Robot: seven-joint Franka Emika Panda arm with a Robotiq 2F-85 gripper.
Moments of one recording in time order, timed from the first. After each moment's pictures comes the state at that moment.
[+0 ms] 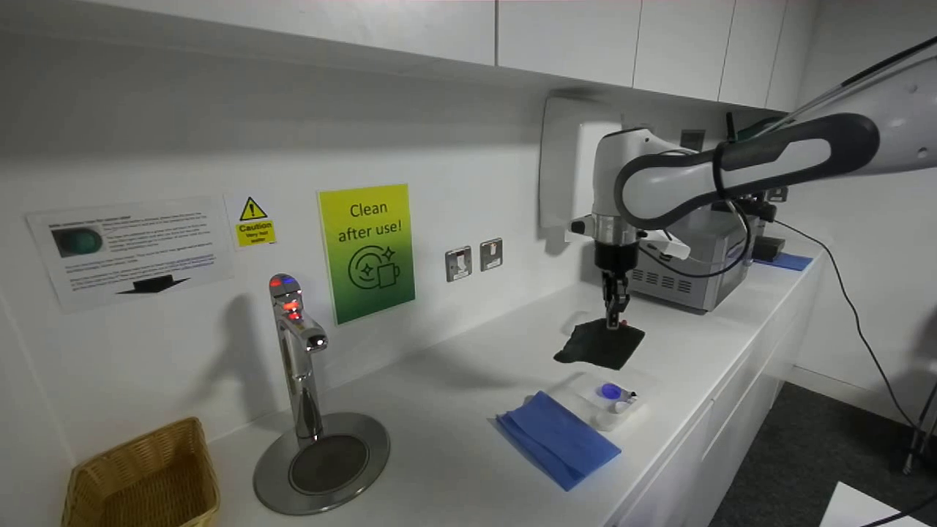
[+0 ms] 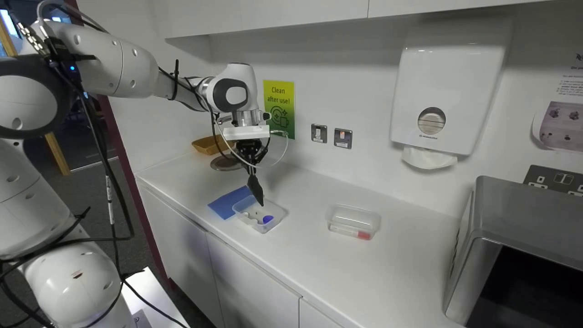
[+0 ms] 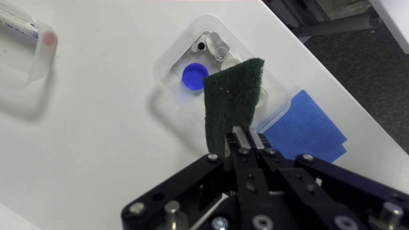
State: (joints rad) arm 0.13 -0.16 -0.02 -2.08 -0.06 1.90 -0.67
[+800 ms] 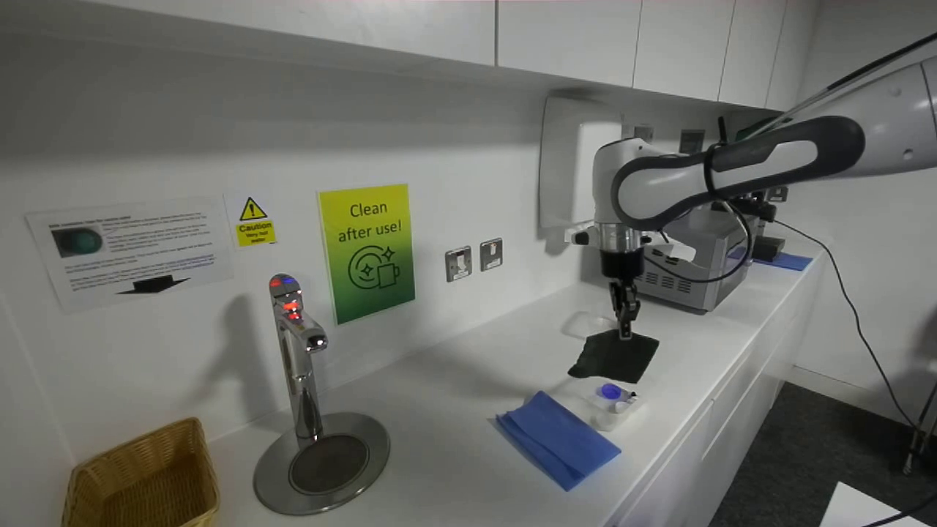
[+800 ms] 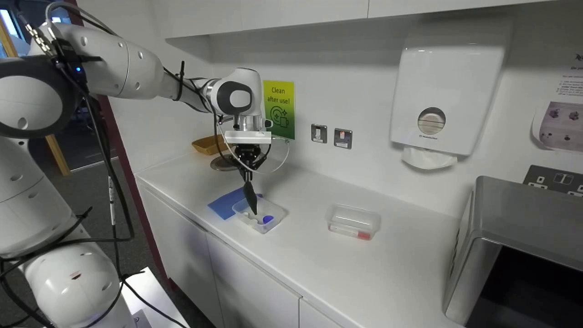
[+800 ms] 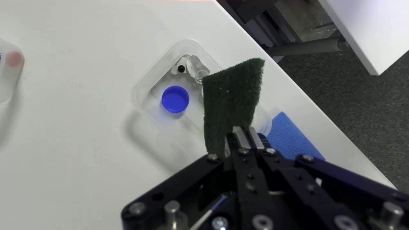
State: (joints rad) arm 0.11 -0.14 -0.02 -2.07 -0.03 1.81 -0.72
